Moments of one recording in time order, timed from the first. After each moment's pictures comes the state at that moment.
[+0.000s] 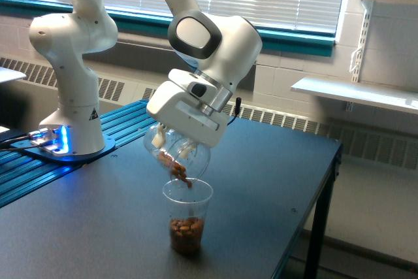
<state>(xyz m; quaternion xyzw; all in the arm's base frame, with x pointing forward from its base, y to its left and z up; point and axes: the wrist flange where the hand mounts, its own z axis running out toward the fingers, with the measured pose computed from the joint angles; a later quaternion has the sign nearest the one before) 0.482 -0.169 0.268 0.81 -0.52 -0.02 0.29</state>
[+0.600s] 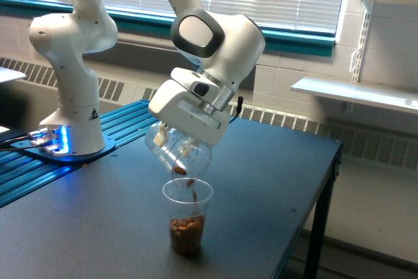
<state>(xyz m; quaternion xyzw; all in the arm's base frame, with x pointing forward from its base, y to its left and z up) 0.485 -0.169 0.272 0.81 -0.51 -0.03 0.28</state>
